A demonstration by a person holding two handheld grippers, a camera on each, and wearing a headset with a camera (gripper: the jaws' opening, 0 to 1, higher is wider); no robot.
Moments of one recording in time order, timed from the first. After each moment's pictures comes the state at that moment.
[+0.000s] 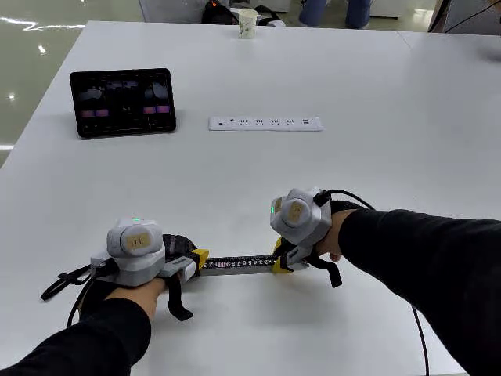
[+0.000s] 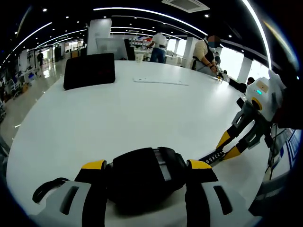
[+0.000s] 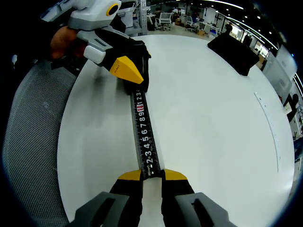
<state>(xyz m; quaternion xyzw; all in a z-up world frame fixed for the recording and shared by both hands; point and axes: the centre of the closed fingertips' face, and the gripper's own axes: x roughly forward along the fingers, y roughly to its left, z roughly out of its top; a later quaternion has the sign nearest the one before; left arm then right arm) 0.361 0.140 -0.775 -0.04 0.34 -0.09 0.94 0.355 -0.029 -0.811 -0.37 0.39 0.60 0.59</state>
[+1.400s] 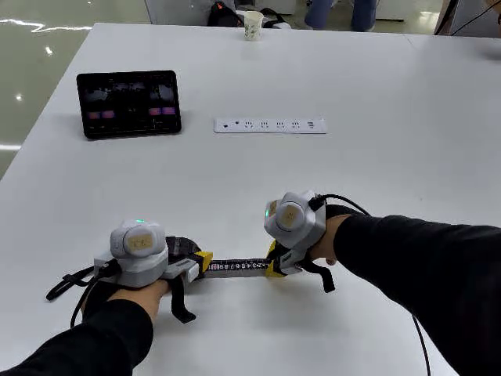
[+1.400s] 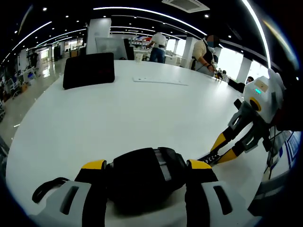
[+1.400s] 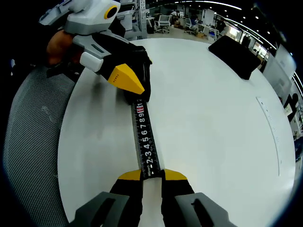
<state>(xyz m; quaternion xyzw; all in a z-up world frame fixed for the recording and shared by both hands) 0.361 0.140 -0.774 -0.05 0.34 -0.09 0.94 0.352 -0.009 -0.811 -0.36 0.39 0.60 0.60</state>
